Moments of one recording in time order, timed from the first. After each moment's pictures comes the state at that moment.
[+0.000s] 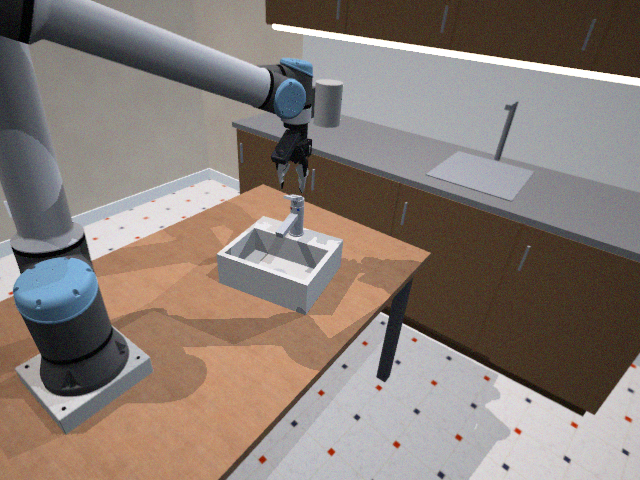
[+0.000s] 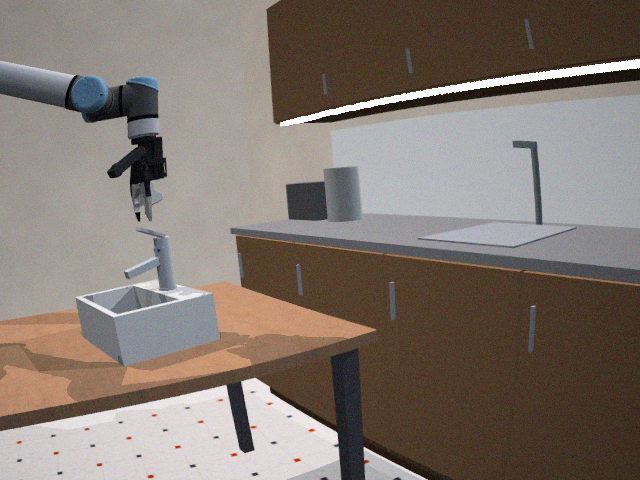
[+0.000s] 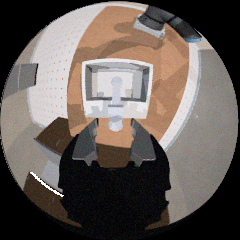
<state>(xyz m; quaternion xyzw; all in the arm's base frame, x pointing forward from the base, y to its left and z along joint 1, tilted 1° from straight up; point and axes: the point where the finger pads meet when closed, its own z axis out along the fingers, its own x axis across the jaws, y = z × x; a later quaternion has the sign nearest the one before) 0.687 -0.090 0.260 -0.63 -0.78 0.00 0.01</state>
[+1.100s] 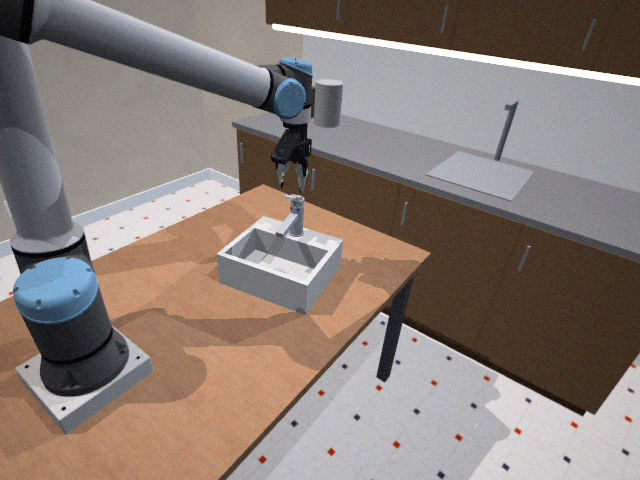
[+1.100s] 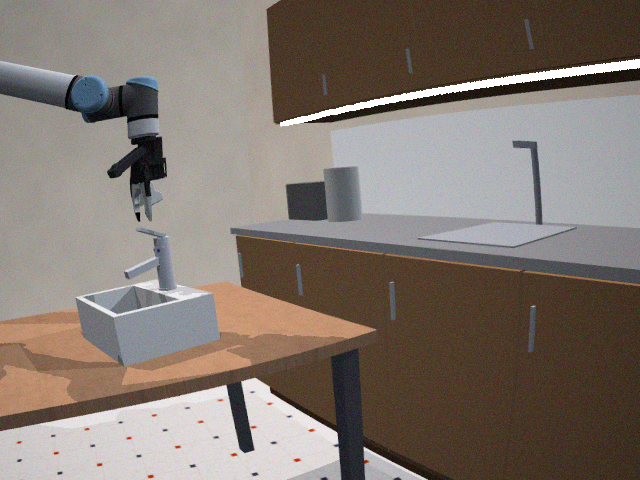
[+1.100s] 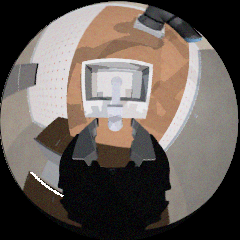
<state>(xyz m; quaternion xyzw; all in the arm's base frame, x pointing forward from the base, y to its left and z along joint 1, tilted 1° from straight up) 0.687 -0.088 0.260 -0.63 -0.78 0.00 0.01</state>
